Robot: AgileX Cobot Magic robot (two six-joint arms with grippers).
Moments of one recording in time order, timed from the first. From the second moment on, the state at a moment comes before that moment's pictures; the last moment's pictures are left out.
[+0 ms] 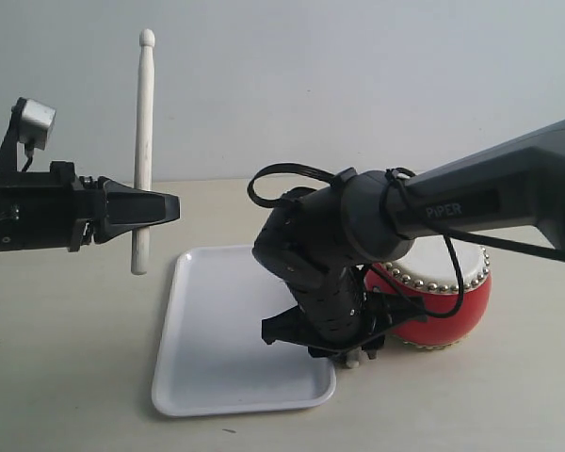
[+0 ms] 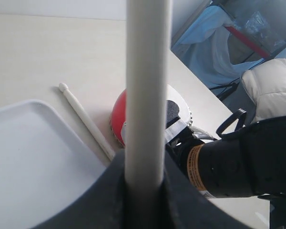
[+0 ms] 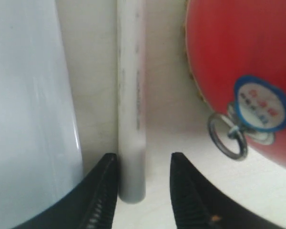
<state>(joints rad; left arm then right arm) -0.09 1.73 -0.86 -1.73 1.05 1.70 0.77 2.16 -1.39 -0.46 0.99 1.11</state>
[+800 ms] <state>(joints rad) -0.09 1.73 -0.86 -1.73 1.05 1.70 0.77 2.10 -1.39 -0.46 0.99 1.05</state>
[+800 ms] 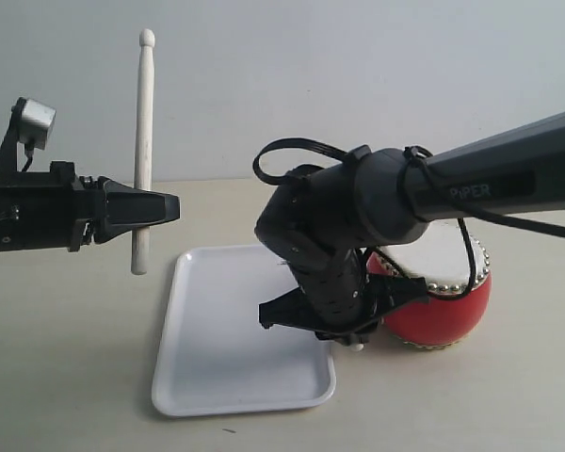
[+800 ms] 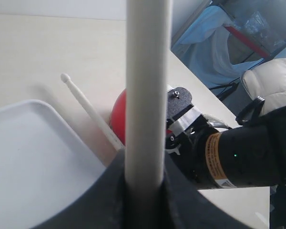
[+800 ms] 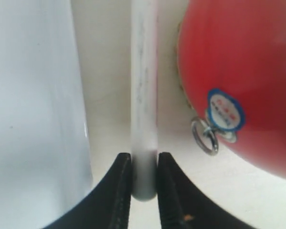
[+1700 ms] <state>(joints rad) -0.09 1.73 -0.86 -1.73 1.05 1.70 0.78 1.89 -1.13 -0.31 0.89 0.85</state>
